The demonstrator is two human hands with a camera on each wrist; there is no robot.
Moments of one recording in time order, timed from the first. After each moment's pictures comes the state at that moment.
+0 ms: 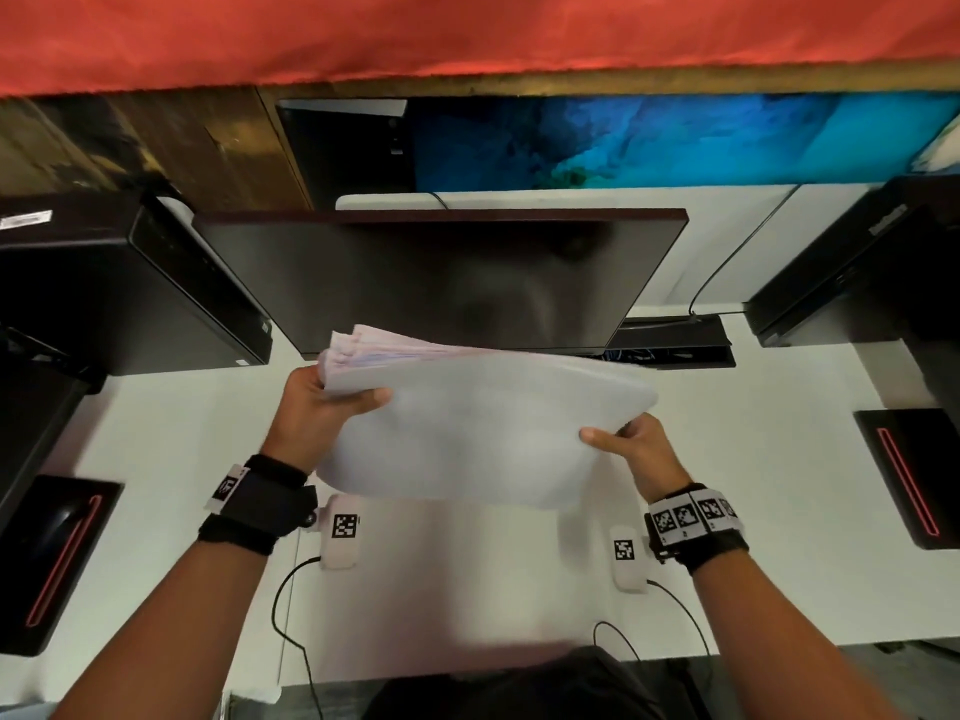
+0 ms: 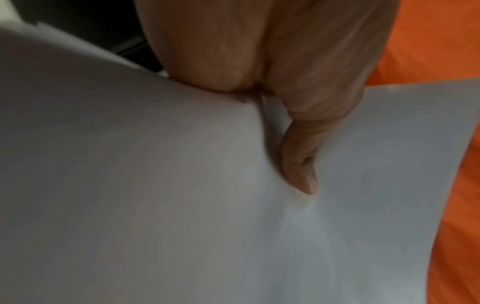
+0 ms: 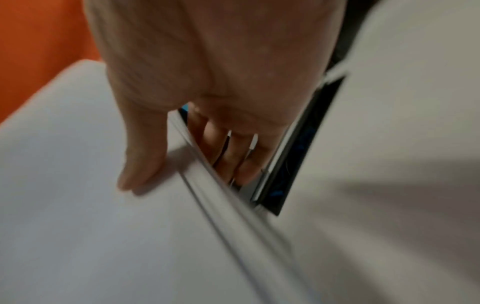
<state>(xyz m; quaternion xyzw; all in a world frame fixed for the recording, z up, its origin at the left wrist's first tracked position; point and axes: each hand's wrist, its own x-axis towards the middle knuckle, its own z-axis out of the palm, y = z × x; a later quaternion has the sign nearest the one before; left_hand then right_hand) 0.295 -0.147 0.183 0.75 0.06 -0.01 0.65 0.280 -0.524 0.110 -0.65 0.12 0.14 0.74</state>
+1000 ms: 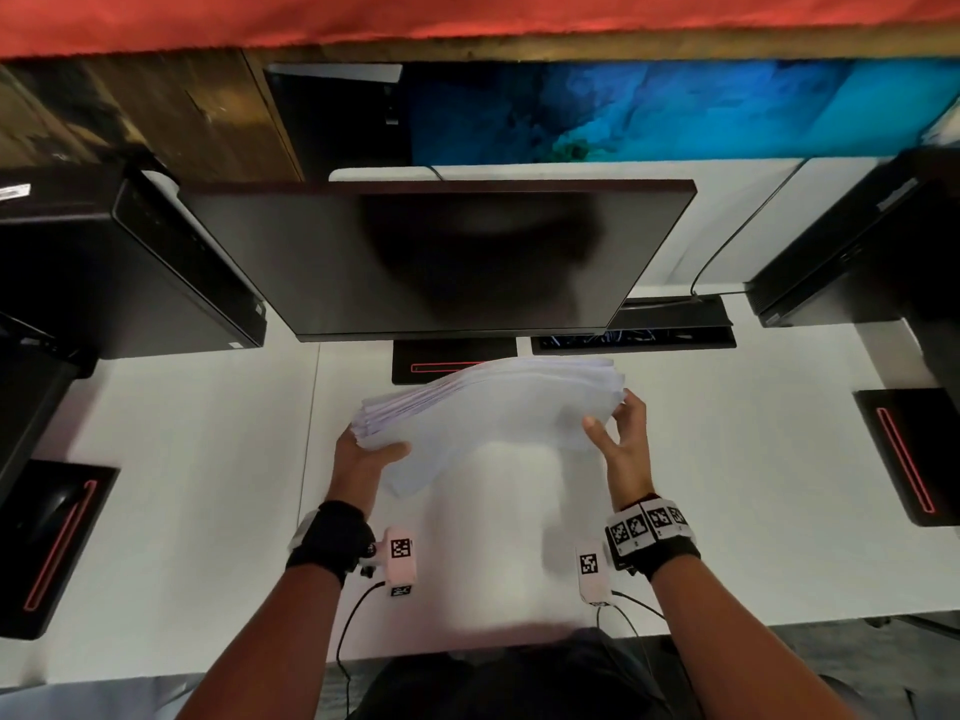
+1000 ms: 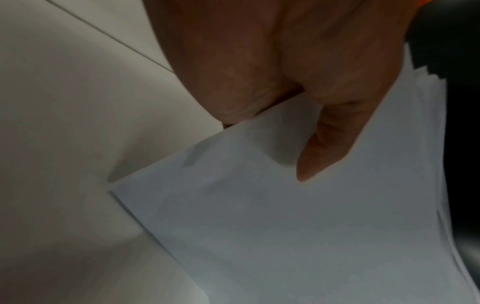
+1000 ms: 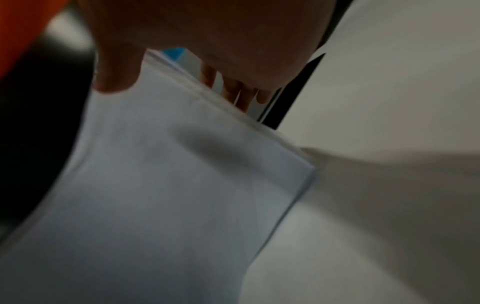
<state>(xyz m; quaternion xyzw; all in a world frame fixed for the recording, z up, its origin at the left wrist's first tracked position) 0.244 -0.171 0.052 0.63 0.19 -0.04 0.75 0.251 -0.497 0.068 -0.71 0.20 0.01 0.68</state>
